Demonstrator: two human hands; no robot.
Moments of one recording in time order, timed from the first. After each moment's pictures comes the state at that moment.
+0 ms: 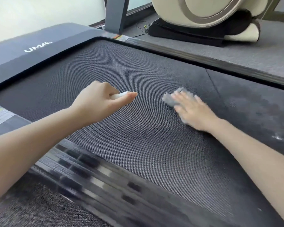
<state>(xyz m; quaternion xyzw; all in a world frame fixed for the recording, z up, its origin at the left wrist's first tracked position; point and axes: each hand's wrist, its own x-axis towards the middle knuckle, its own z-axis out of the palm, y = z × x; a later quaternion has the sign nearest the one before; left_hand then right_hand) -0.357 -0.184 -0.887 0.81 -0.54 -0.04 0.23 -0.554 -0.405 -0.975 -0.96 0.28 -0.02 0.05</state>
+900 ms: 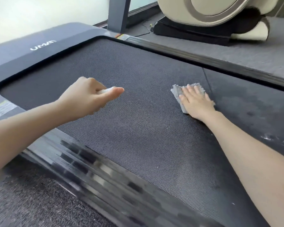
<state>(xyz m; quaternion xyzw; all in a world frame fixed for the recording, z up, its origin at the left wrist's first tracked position) -0.382 -0.171 -0.865 0.83 -0.50 -0.07 0.24 -0.569 -0.456 -0.977 -0.91 0.40 0.00 0.07</state>
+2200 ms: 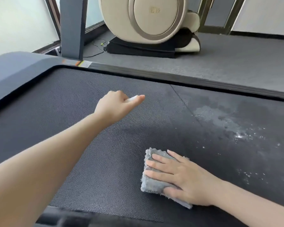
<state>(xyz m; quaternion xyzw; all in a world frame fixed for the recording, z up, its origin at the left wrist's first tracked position) -0.337 -0.317 -0.882 0.75 -0.60 -0.07 0.26 -0.614 -0.294 -0.965 -0.99 0.12 0.03 0.06</state>
